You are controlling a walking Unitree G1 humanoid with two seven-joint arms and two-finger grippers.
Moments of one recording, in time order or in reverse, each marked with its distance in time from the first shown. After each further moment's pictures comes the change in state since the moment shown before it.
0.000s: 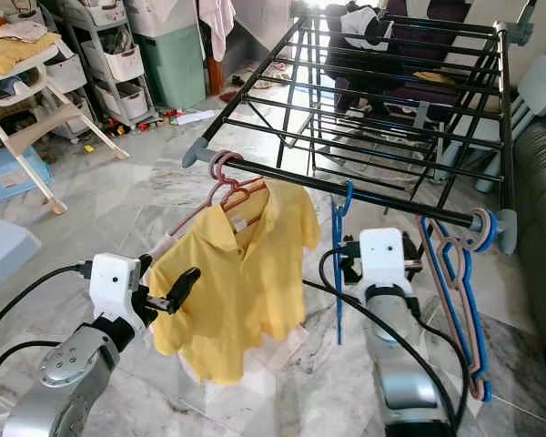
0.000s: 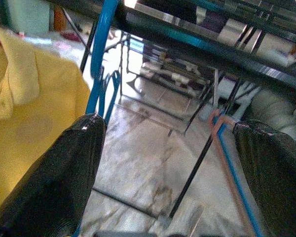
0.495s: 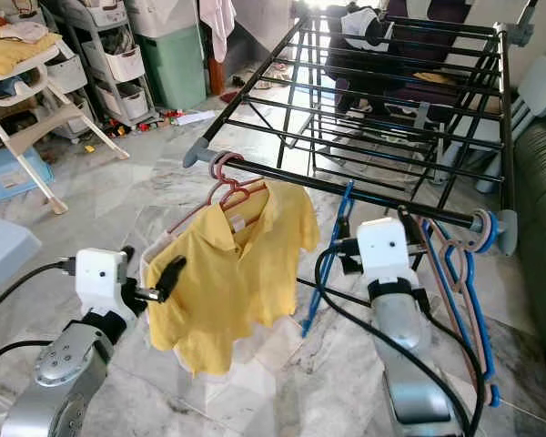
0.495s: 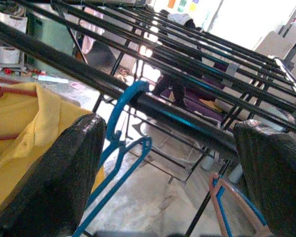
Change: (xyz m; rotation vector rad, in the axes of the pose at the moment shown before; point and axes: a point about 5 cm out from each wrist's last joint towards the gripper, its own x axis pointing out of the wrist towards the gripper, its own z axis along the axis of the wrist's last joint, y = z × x) left arm -0.001 0.011 0.008 0.023 -0.064 0.131; right arm -0.015 -0.002 0.024 -0.058 -0.196 0.067
